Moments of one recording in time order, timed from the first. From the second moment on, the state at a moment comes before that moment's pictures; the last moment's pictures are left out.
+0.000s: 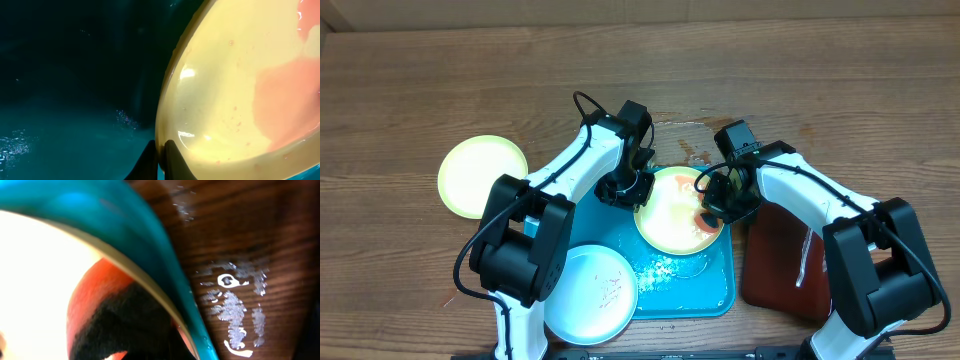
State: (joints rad) left arm -0.44 2.05 1.44 -1.05 0.23 -0.13; right arm 0.37 1.83 1.08 -0.74 -0.22 0.76
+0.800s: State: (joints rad) left arm -0.44 2.05 1.44 -1.04 0.20 -0.13; right arm 0.41 1.77 1.50 -1.27 0.00 0.61
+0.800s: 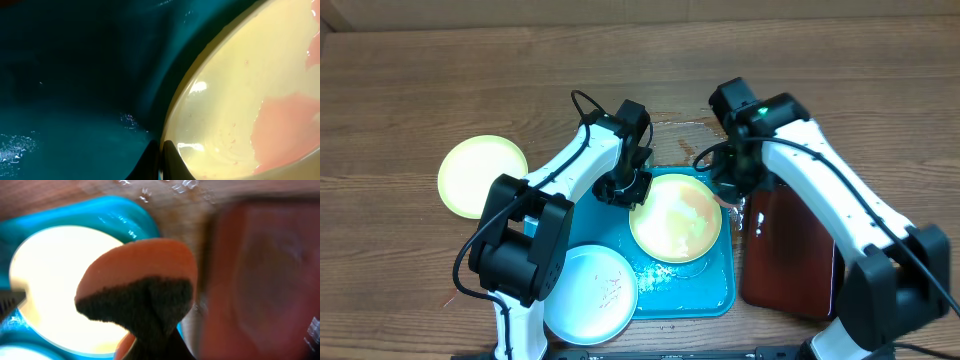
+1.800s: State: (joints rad) left arm -0.46 2.05 1.92 -1.29 0.17 -0.18; right arm 0.16 1.69 0.96 -1.08 0.00 0.70
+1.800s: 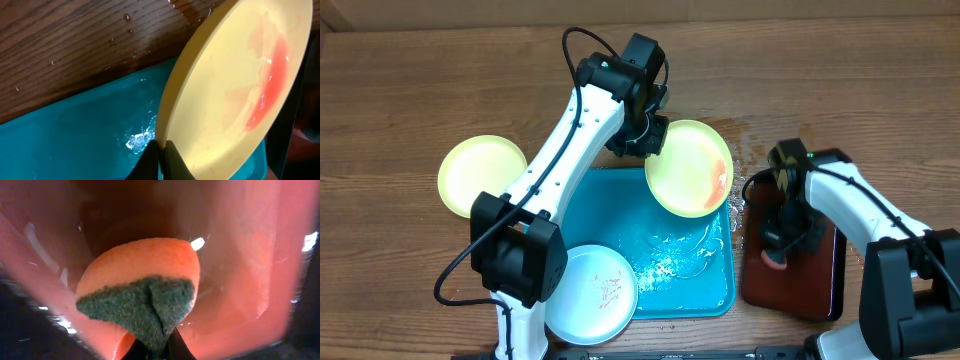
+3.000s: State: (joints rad) left arm -0.68 2.05 2.00 -1.29 0.08 -0.19; right arm -0.32 1.63 1.75 -1.52 -0.01 0.58
